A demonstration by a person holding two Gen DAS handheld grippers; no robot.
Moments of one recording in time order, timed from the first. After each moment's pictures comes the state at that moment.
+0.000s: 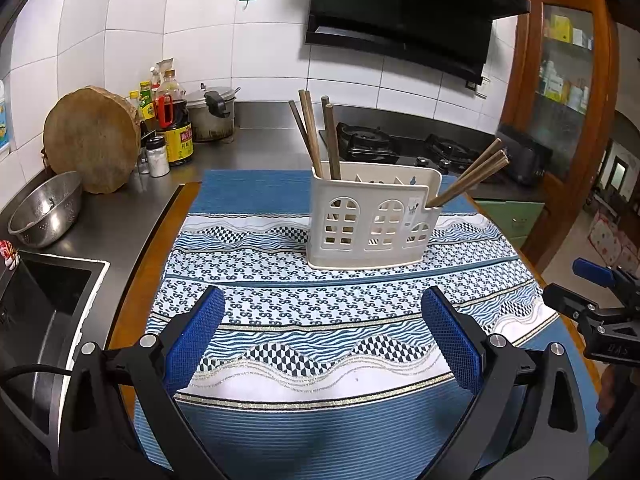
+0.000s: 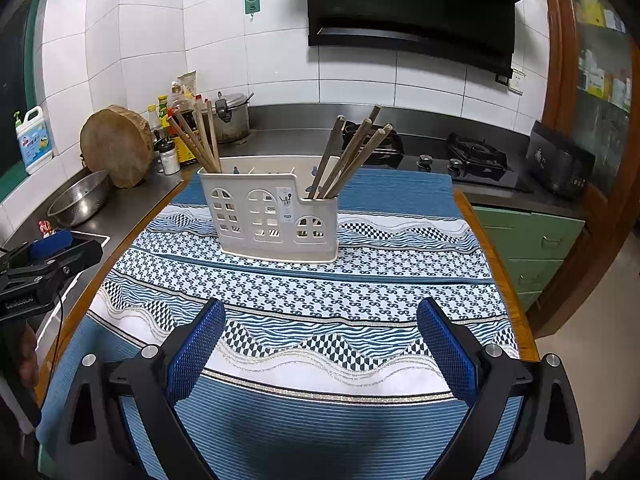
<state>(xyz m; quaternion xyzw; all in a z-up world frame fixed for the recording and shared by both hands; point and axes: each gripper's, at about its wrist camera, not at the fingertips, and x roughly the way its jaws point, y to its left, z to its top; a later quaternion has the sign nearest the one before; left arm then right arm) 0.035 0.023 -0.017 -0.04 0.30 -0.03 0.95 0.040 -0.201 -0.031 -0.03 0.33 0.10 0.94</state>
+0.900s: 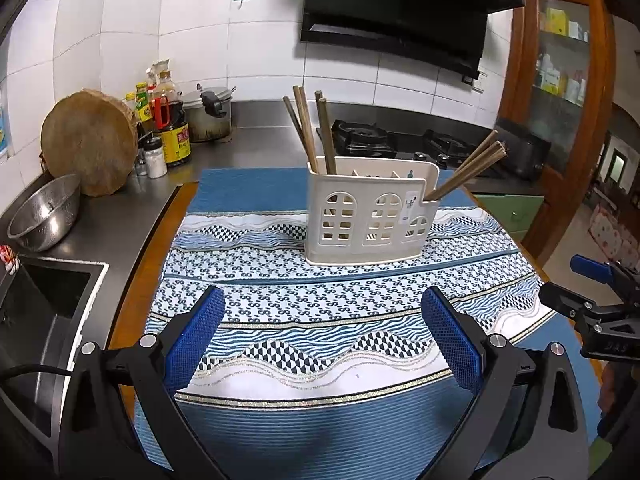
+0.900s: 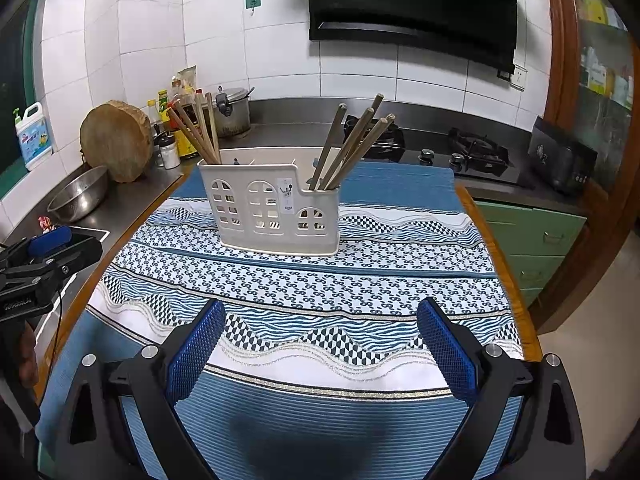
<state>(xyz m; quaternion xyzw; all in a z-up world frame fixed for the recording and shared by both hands) 0.034 0.019 -0.019 -0.03 0.30 -0.03 0.95 0.038 -0.198 -0.040 -0.02 0.33 0.10 0.94</state>
